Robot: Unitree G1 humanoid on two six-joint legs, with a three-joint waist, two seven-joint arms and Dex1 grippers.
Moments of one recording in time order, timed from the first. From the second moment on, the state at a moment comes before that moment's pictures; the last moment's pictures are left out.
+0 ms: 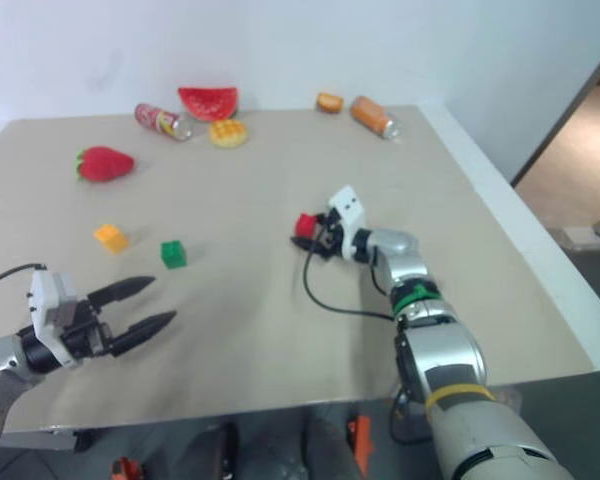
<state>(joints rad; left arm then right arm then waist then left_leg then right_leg) 0.19 0.65 0.33 -0.40 -0.69 0.29 -0.92 -1.03 -0.28 0.03 1.13 0.11 -0.10 0.96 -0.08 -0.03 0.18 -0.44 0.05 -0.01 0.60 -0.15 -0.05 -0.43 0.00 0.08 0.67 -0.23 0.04</state>
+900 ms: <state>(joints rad) 0.22 0.65 0.47 -0.24 -0.82 0.36 -1.02 -0.79 -0.37 0.20 0.45 0.22 0.24 1.46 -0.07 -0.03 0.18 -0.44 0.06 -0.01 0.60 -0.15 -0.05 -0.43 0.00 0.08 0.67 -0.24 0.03</state>
